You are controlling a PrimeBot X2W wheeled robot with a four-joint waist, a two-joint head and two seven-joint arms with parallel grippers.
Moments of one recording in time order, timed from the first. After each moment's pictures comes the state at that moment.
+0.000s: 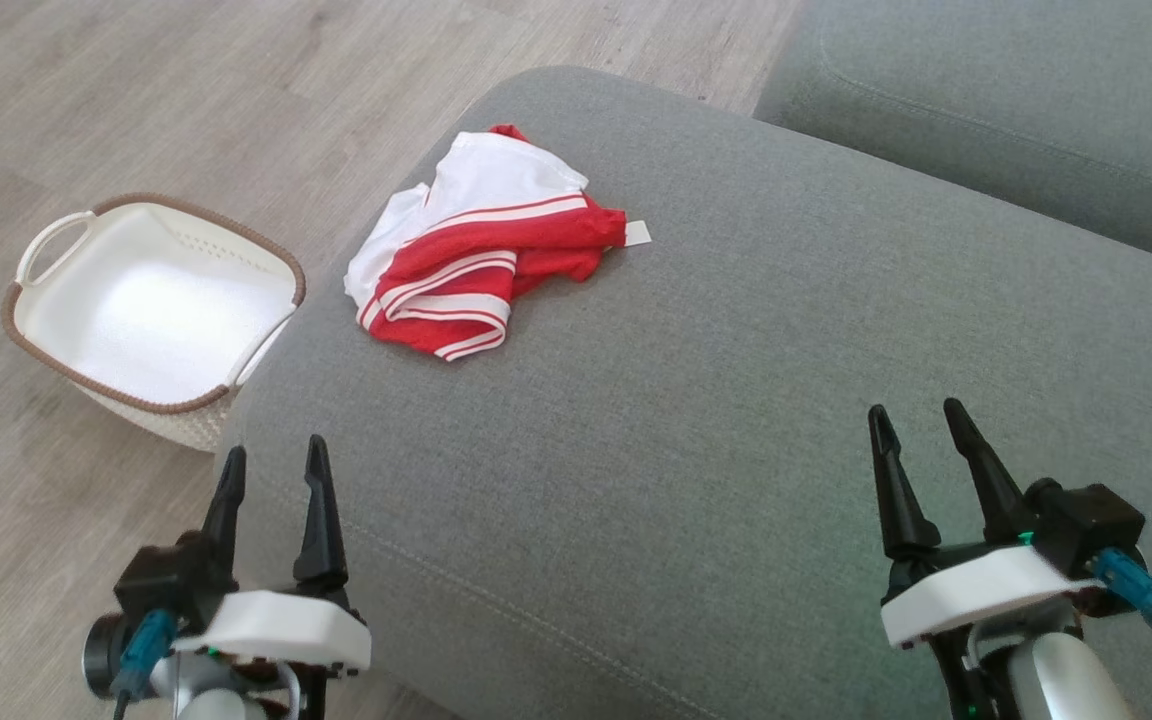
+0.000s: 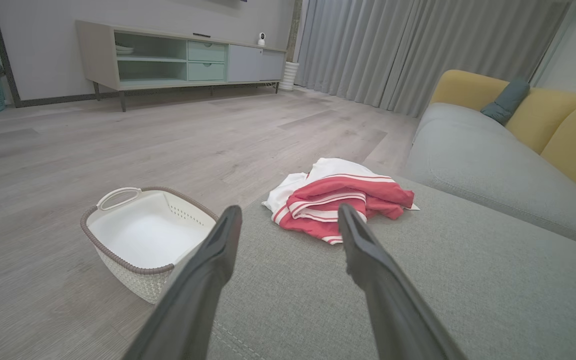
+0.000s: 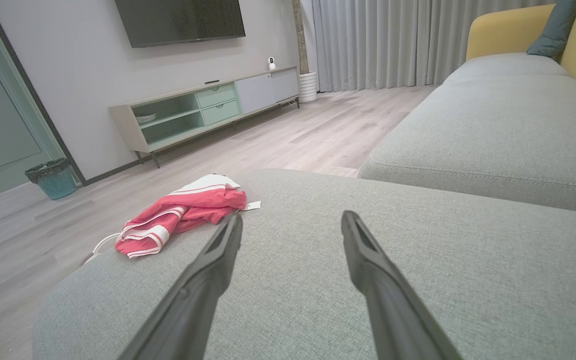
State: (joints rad) left arm 0.04 0.05 -0.15 0.13 -0.23 0.11 -0.25; right arm -0.01 -0.05 0.08 0.18 0.21 0.13 -0.12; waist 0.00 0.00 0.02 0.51
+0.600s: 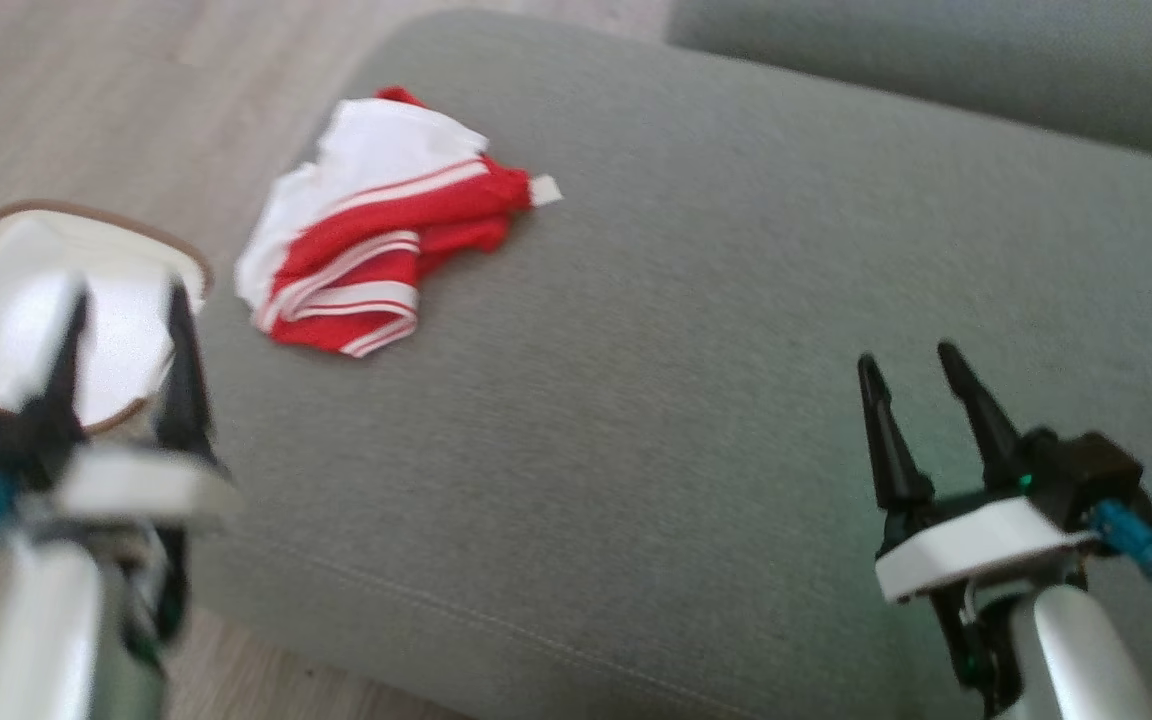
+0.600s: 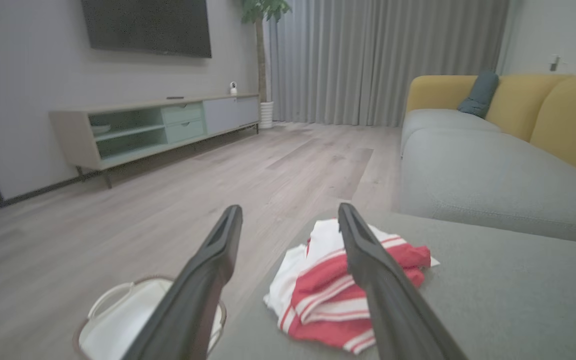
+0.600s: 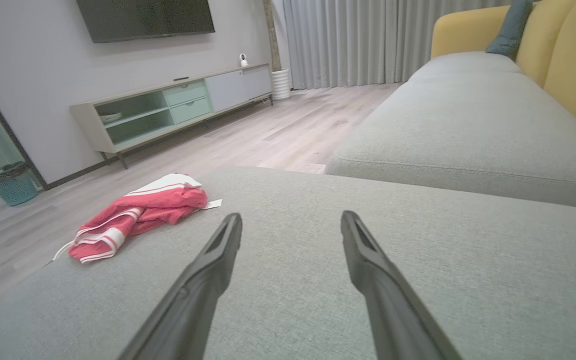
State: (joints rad) left arm -0.16 0.20 -0.05 0.11 -0.20 0.06 -0.22; right arm -0.06 -0.05 0.09 0.11 0.15 0.13 -0.07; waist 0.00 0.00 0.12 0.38
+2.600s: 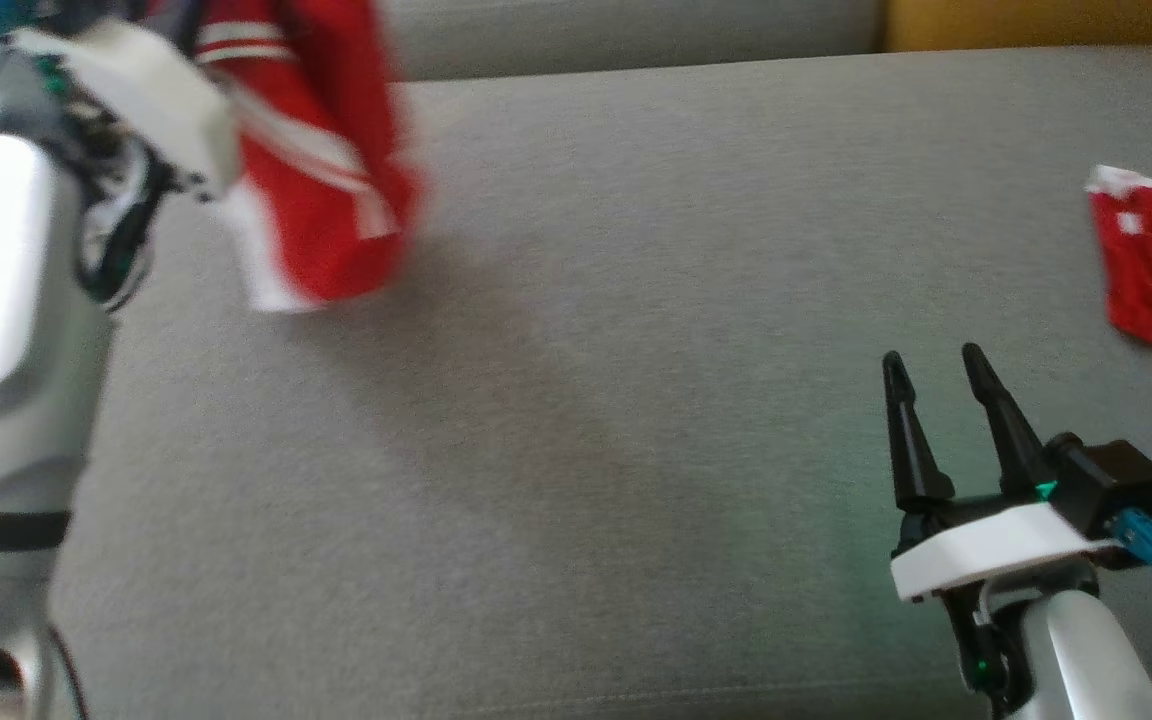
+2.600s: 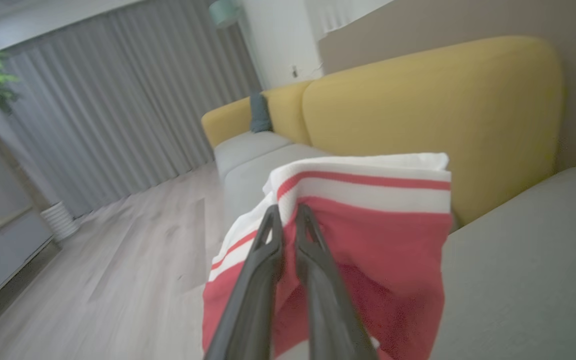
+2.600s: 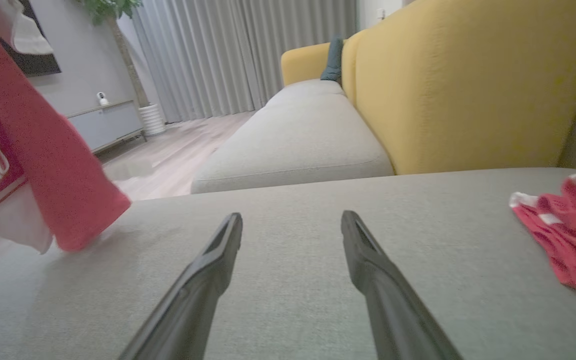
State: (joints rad) left arm -0.90 0.36 -0.40 0.47 -0.25 -0.13 0.03; right arm -0.07 -0.05 0.07 0.14 0.19 0.13 -0.12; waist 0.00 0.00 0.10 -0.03
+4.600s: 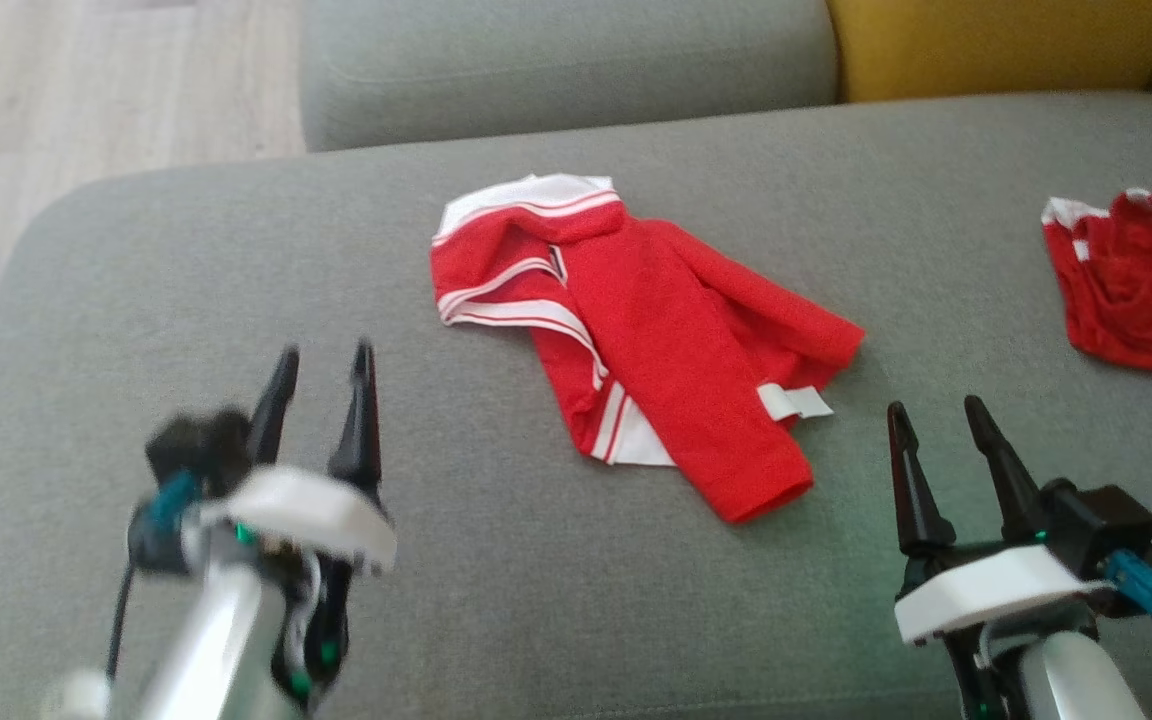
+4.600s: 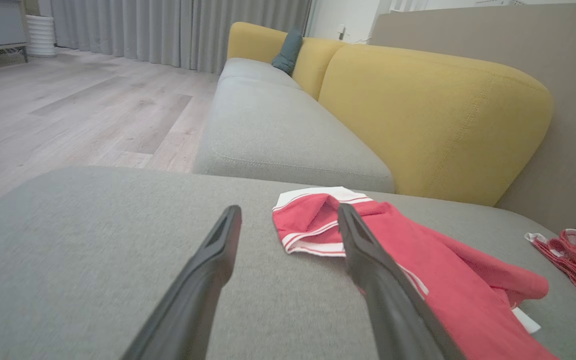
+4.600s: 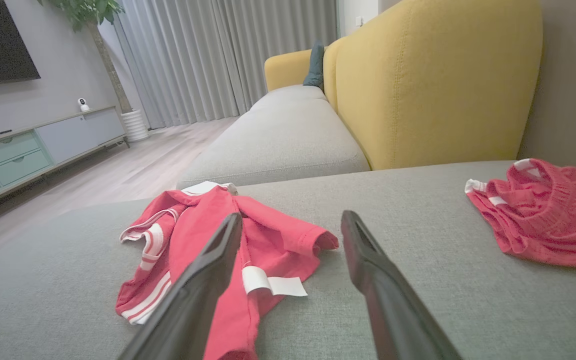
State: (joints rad) left arm -0.24 0.16 -0.36 0.32 -0.47 0.12 -0.22; right arm -0.02 -0.05 0.05 0.20 0.18 0.13 -0.15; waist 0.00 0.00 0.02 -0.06
